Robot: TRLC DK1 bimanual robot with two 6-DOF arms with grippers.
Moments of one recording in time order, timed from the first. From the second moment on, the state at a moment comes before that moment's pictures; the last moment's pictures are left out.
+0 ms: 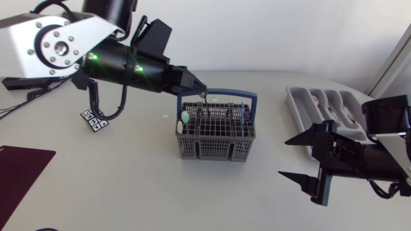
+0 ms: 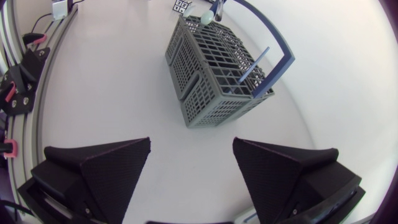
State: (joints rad) left arm -0.52 1.49 1.26 -0.40 0.52 -0.06; right arm 0.07 1.00 0.53 -0.42 -0.51 -1.06
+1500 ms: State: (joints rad) left arm -0.77 1.39 1.10 -0.57 0.71 0.32; right arm 0.63 1.02 0.68 -0.42 -0.50 -0.63
